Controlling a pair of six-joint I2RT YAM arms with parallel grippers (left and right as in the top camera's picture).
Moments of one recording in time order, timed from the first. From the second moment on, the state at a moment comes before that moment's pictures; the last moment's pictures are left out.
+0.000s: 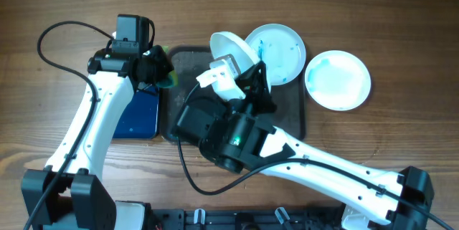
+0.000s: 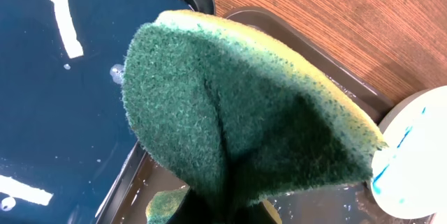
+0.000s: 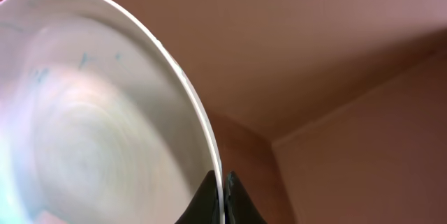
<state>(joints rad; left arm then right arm) -0.11 1.55 1.22 -0.78 0.04 -0.64 1.13 1.64 1.49 -1.08 1.37 0.40</state>
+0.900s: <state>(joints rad) -0.11 1.55 1.22 -0.83 0.04 -0.64 -0.29 1.63 1.26 -0.93 -0.06 0.45</state>
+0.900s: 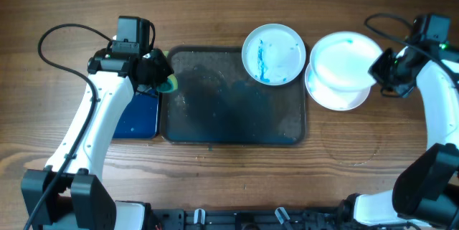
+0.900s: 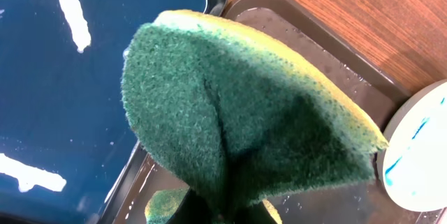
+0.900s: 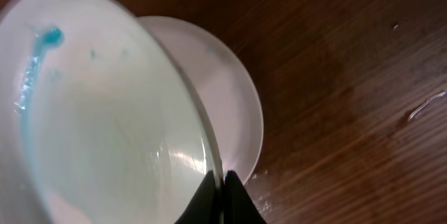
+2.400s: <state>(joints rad) -0.11 1.60 1.21 -0.84 0.04 -0.64 0.10 2.20 1.73 -0.85 -0.17 -0.16</state>
